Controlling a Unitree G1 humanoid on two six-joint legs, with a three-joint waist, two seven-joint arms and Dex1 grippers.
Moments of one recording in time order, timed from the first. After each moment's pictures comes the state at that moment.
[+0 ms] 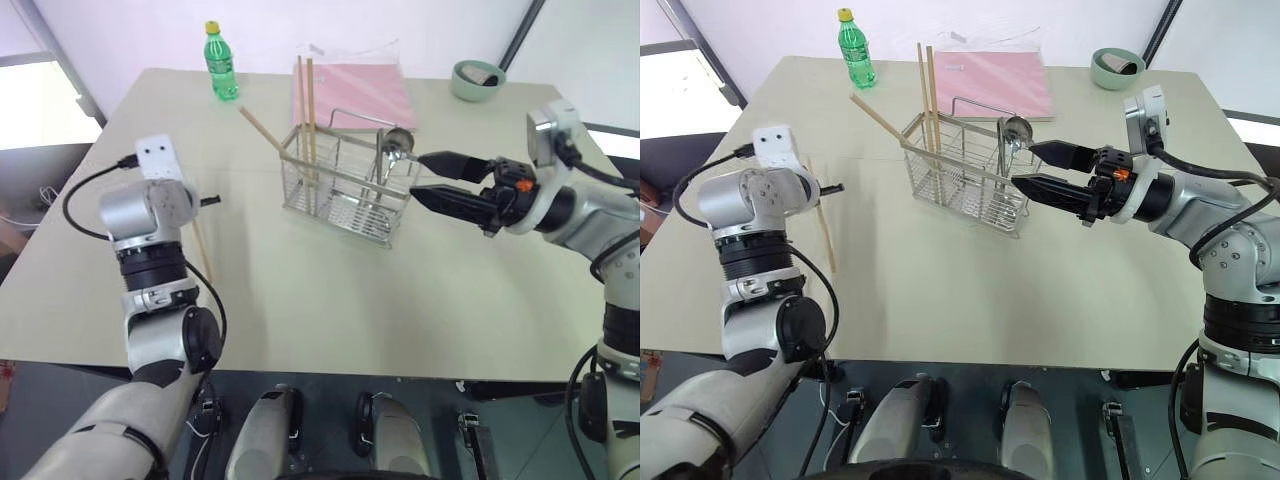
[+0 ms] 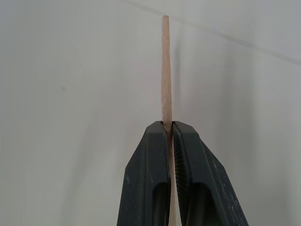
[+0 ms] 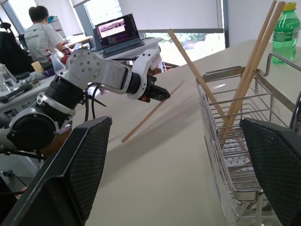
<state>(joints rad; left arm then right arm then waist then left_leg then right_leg) -0.99 0.24 0.48 0.27 -0.07 1.16 0.25 -0.60 -0.77 -0.24 -0.14 0.93 0.85 0.96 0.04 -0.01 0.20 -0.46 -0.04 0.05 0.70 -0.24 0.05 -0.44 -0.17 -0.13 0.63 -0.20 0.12</state>
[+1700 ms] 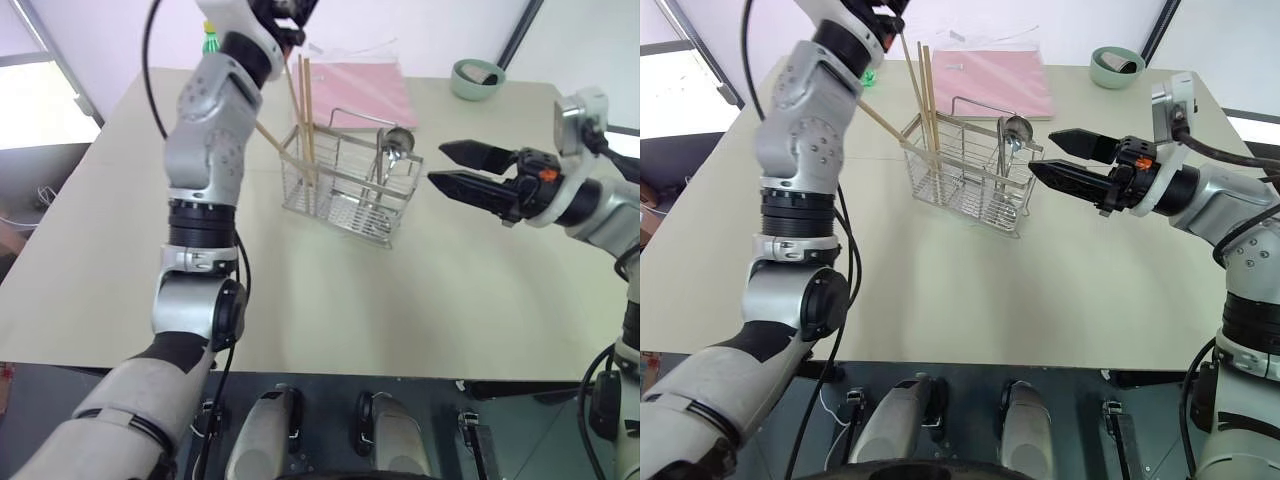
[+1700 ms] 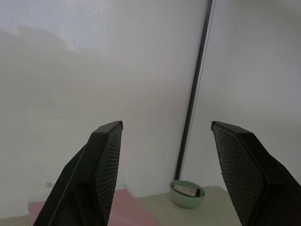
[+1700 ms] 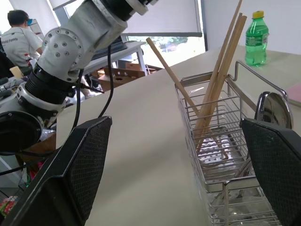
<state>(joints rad) -1.23 0.21 0.21 0.26 -0.43 0.40 -0.26 -0.61 -0.81 -0.30 -0.14 0.95 0.88 0.92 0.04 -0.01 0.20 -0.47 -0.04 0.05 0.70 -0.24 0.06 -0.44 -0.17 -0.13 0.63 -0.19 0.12</state>
